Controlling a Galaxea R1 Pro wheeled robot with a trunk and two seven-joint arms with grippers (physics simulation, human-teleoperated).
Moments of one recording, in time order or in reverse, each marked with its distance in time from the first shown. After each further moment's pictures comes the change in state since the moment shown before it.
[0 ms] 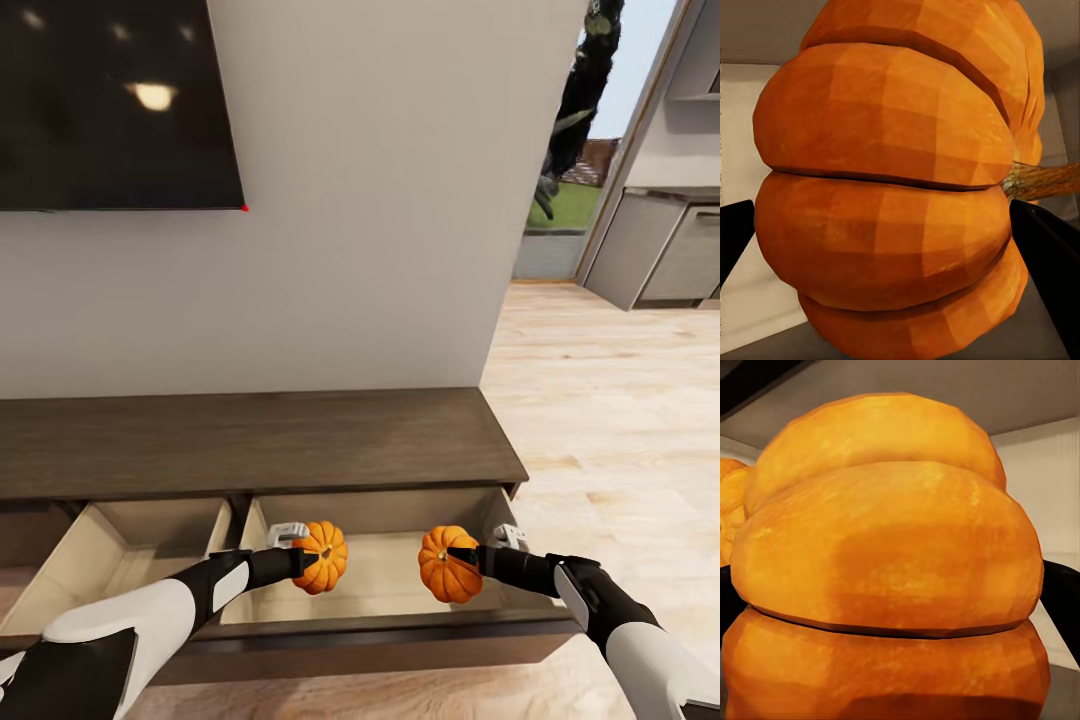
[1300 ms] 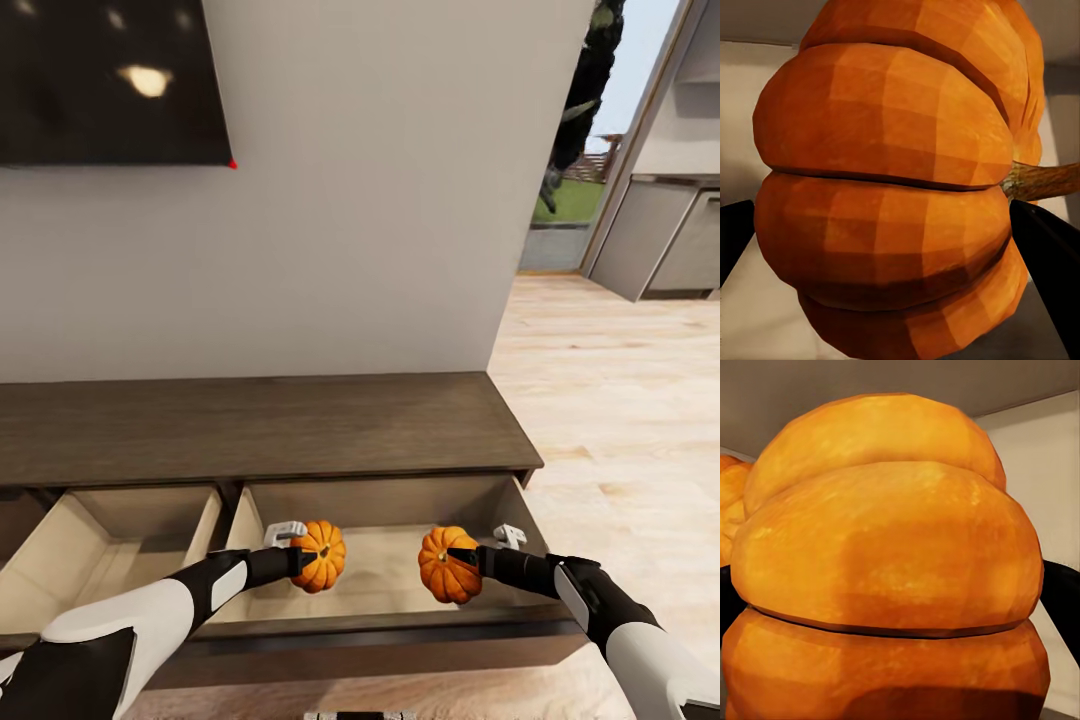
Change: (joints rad) left arm 0.000 0.004 0.011 0.005 0.005 0.003 -0.003; right arm 0.000 0.000 0.000 0.003 0.001 0.001 0.000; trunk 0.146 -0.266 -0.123
